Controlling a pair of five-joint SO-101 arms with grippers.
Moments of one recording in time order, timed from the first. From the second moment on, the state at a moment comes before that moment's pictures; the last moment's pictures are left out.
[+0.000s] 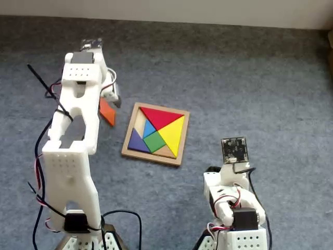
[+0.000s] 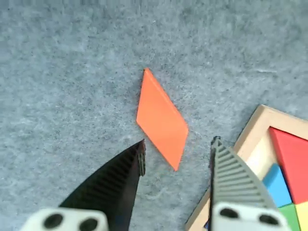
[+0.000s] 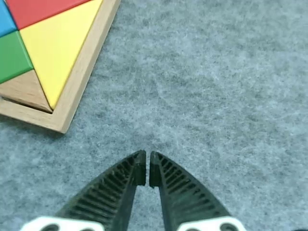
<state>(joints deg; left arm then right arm) -6.5 38.8 -31.9 87.9 16.9 -9.8 -104.5 96.0 64.9 4.8</state>
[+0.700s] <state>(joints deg) -10.6 45.7 -31.9 84.4 19.8 -9.8 -104.5 96.0 64.9 4.8</state>
